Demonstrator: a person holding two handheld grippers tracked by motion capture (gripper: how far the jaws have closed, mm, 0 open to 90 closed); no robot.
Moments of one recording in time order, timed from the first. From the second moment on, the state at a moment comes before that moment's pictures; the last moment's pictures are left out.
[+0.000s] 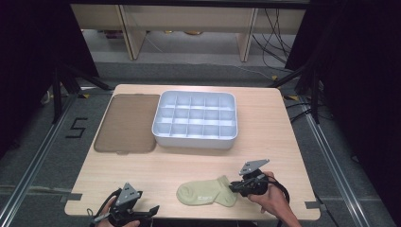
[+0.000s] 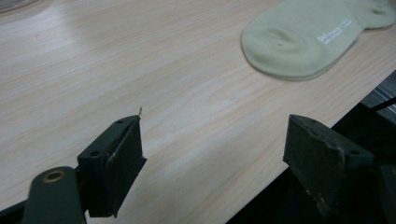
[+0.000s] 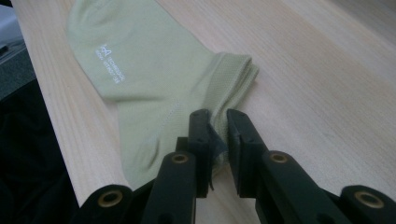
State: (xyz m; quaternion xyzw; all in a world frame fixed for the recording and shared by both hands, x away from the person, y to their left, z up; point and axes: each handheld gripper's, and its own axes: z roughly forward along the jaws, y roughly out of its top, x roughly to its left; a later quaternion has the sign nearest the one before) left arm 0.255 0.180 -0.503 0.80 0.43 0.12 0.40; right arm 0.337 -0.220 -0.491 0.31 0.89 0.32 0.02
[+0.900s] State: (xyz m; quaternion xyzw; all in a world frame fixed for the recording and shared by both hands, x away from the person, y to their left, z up) left arm 0.304 0.111 -0.498 0.84 0.40 0.07 0.36; right arm 0.340 -0.221 -0.495 0.30 0.90 0.32 0.03
